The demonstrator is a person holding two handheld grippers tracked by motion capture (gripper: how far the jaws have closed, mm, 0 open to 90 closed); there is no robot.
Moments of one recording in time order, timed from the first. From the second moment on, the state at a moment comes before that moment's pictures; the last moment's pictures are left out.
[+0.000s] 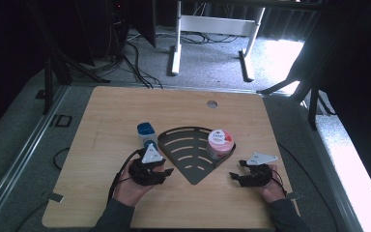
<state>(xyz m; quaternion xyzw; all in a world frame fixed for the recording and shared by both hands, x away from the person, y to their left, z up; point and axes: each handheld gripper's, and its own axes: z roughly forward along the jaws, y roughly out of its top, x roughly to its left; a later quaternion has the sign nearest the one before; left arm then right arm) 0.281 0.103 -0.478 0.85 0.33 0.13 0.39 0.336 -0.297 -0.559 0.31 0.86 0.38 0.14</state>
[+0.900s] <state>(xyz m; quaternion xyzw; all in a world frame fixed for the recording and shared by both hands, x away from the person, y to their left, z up) 0.278 0.128 -0.469 0.84 0.36 0.15 0.39 0.336 -0.297 -0.559 0.31 0.86 0.38 0.14</state>
